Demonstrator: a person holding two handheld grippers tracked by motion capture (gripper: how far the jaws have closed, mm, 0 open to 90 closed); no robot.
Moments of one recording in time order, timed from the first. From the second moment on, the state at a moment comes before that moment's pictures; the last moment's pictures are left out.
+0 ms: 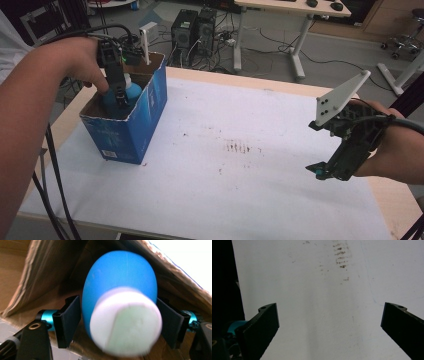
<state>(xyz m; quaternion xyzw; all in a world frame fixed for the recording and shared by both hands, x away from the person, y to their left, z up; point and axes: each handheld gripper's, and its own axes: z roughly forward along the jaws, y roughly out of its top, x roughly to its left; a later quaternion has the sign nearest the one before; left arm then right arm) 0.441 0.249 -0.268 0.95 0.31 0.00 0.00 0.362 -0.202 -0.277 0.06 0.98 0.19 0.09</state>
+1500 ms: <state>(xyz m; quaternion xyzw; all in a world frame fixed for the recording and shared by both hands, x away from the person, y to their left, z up) 0.382 0.110 -0.204 0.99 0.10 0.01 0.02 0.384 -0.212 -0.245 0.03 0.99 0.11 0.06</state>
